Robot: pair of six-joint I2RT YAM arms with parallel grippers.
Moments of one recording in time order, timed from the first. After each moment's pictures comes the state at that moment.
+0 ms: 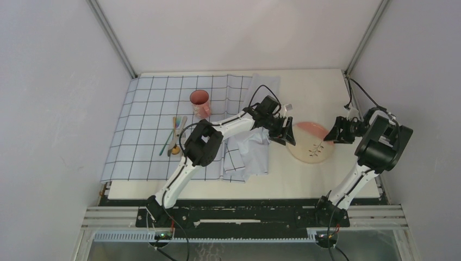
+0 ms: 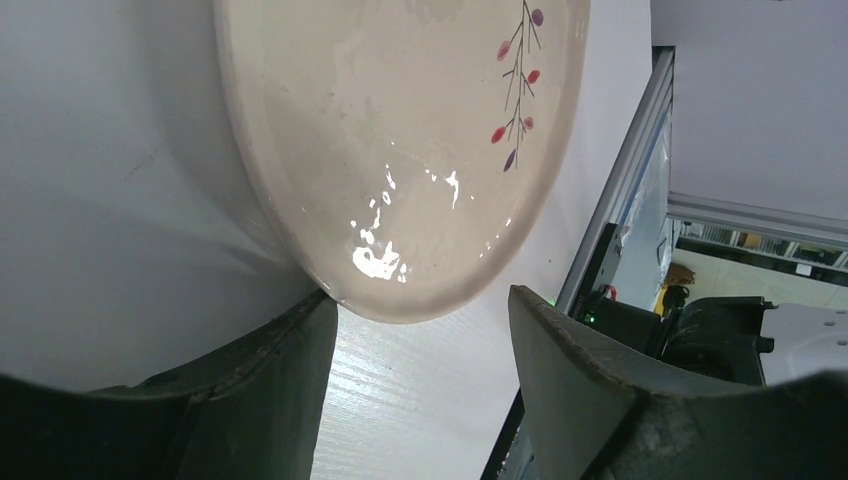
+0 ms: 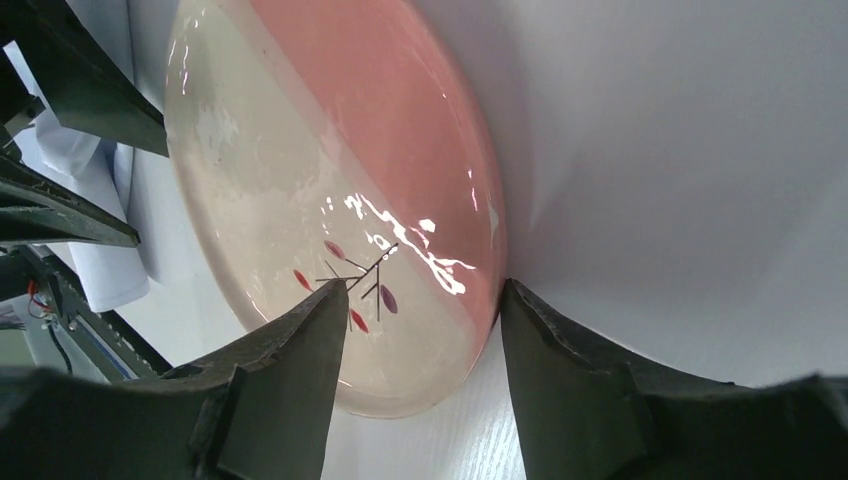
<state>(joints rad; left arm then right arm) -0.83 2.55 2.10 -0.35 0.74 -0.59 -0.58 1.94 1.26 -0.89 -0.77 -0.57</state>
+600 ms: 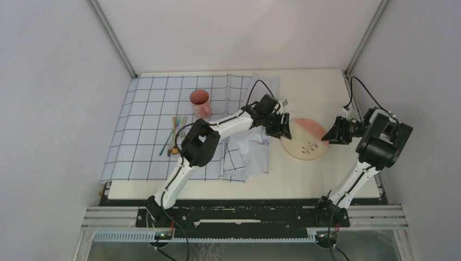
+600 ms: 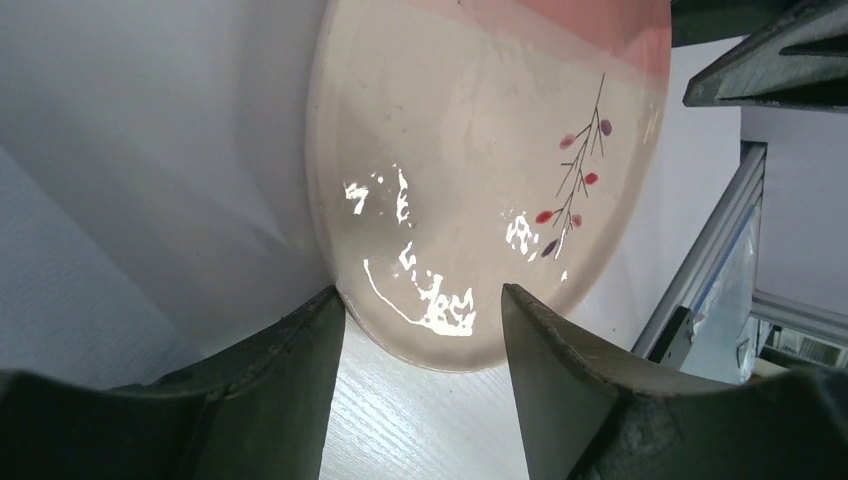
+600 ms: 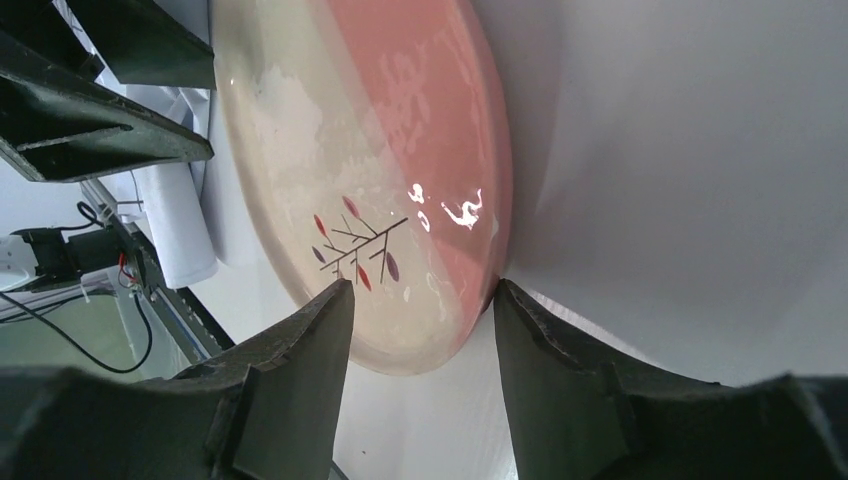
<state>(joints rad) -0.83 2.49 2.04 -0.36 0.49 -0.58 -0.58 2.01 1.32 -1.01 -0.87 -0.60</state>
